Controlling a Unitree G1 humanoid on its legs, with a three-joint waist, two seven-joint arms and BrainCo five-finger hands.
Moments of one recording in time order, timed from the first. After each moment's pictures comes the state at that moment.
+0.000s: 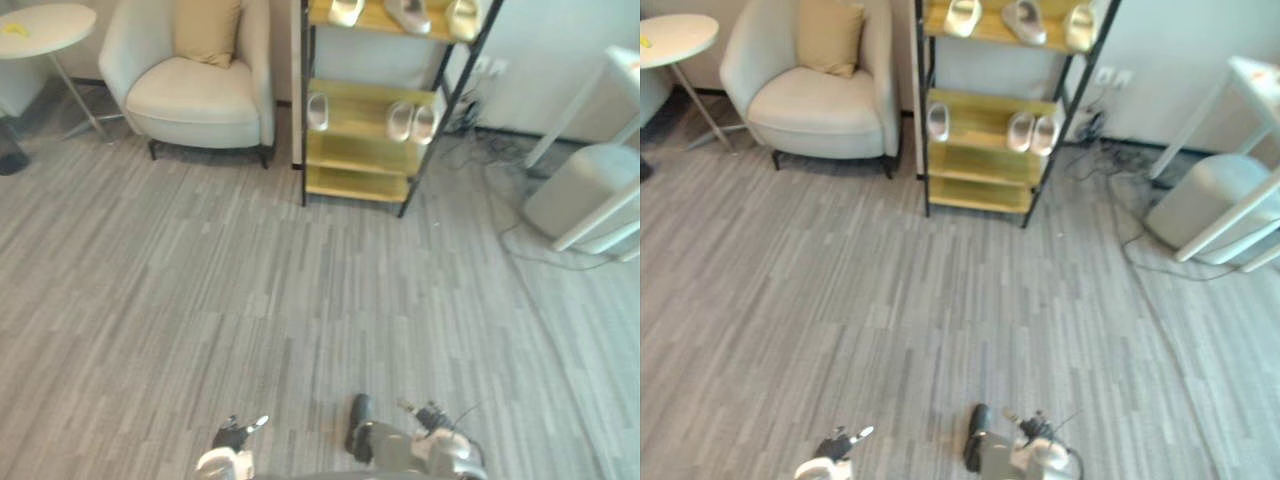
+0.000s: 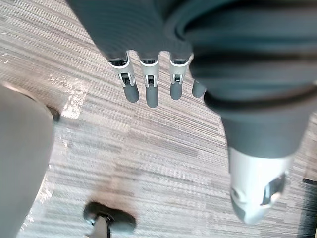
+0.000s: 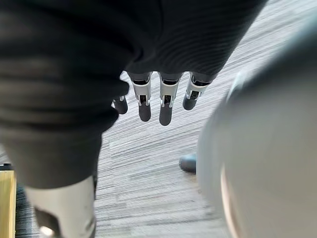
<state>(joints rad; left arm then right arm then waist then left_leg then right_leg) 0.03 0.02 0.20 1.05 -0.07 -0.05 0.08 -0.06 -0.02 -0.28 1.04 0.04 -0.01 -0.13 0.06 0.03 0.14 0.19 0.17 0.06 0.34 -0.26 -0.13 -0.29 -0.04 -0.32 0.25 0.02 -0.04</state>
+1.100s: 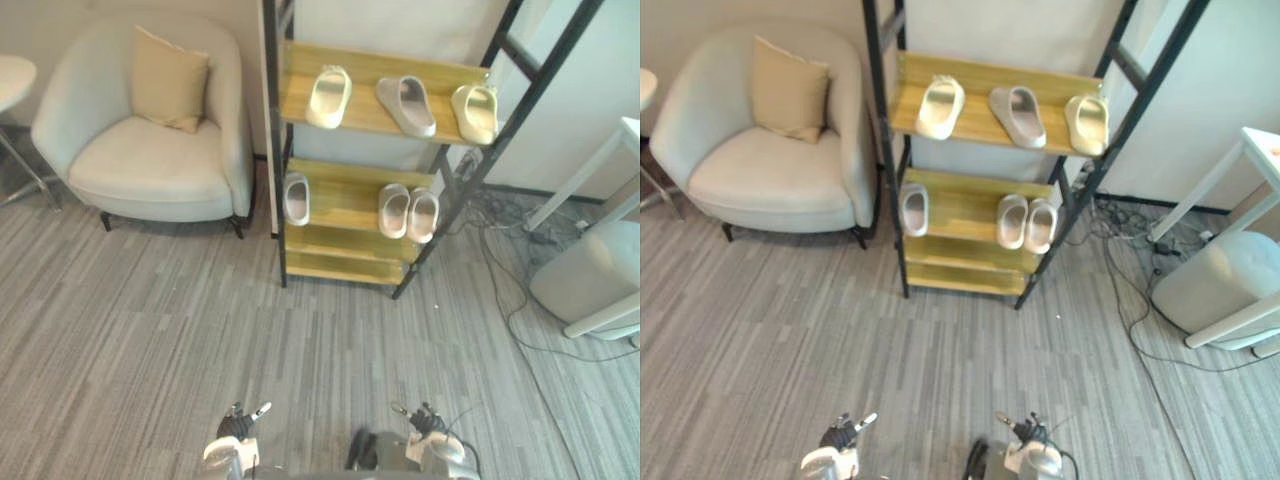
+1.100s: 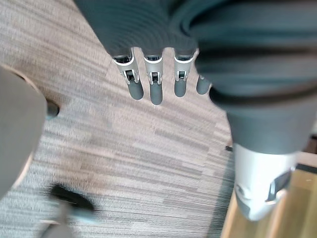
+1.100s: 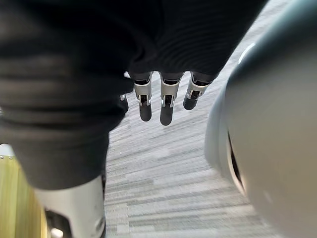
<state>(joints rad) 0.03 0.02 0.21 1.02 -0.08 -0.05 0.08 0.00 0.04 -0.29 0.97 0.04 -0.01 -0.13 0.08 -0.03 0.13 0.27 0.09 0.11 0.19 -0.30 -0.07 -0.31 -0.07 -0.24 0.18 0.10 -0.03</state>
